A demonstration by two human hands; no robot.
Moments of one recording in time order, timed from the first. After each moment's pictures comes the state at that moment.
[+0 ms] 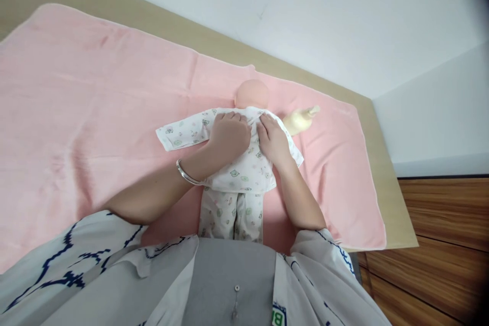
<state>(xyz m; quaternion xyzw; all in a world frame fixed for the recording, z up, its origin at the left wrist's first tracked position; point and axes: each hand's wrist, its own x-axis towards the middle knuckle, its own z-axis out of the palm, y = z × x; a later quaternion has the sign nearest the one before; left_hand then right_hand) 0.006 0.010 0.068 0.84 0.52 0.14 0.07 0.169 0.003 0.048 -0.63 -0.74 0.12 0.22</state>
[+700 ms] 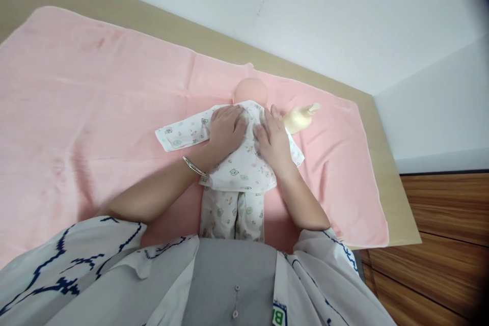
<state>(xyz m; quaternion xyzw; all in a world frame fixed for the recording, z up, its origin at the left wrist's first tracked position) 0.005 0.031 0.023 0.75 0.54 0.35 0.15 0.159 -0.015 0.060 -0.64 -0.72 0.10 0.25</state>
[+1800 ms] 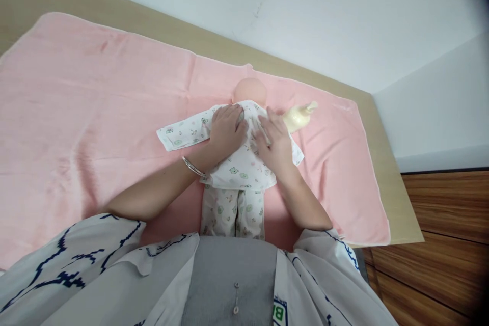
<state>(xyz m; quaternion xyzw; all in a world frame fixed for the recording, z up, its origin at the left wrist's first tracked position) 0.005 0.025 0.027 0.76 0.52 0.34 0.18 0.164 -0.030 0.059 -0.55 -0.77 -0.02 0.33</state>
